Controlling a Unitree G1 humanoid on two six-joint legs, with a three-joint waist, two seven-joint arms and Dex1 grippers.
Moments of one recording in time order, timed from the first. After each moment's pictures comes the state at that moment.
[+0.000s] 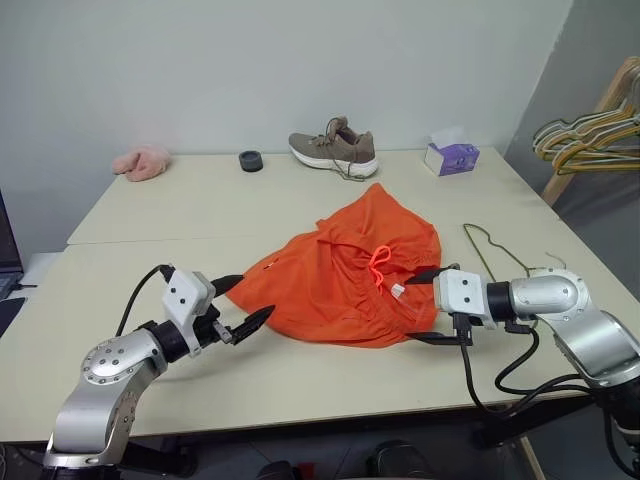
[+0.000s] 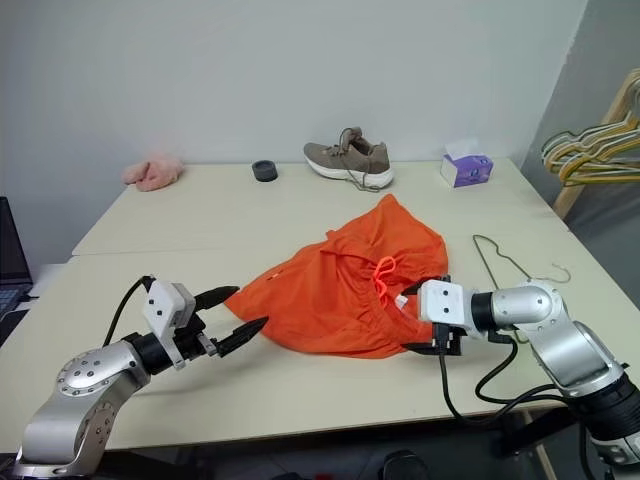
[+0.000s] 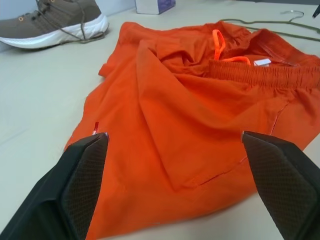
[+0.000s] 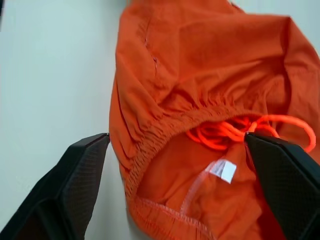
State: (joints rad) left arm 0.07 0.63 0.18 -0.24 -0.38 0.27 -0.80; right arm -0.33 -0.84 0.26 -0.32 0.14 0.26 1.09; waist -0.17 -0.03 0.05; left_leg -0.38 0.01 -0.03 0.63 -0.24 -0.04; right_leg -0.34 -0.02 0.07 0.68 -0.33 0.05
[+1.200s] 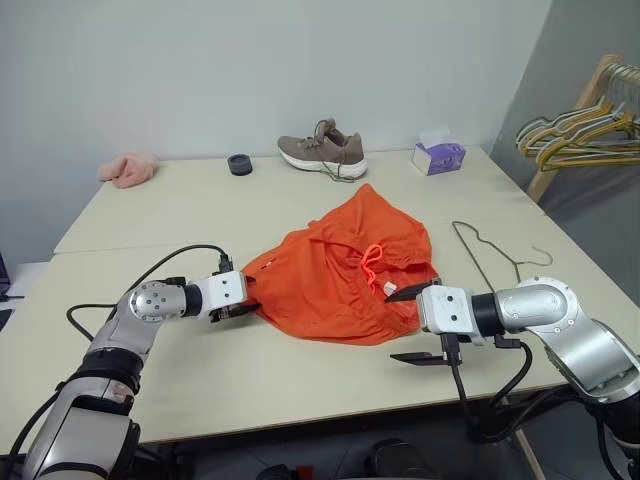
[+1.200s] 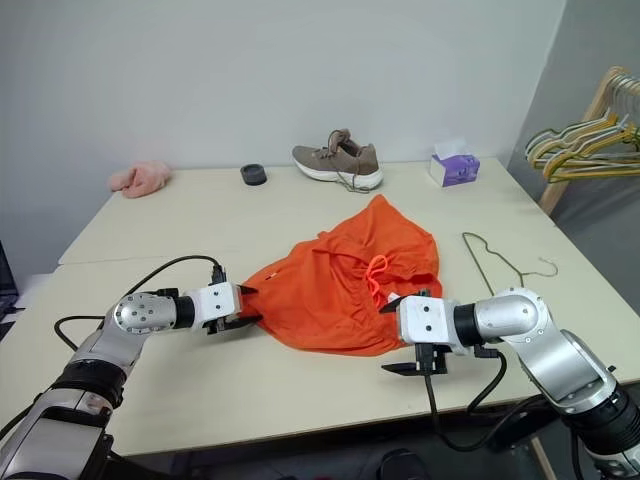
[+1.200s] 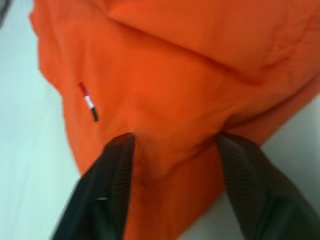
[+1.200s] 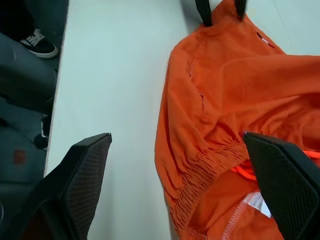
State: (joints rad) left arm -0.51 0.73 -0.19 0.78 0.12 -0.49 -1.02; right arm -0.32 -0.84 0.29 -0.48 0.15 0.38 1.11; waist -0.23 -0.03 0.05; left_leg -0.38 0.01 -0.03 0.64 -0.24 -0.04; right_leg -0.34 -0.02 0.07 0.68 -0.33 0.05
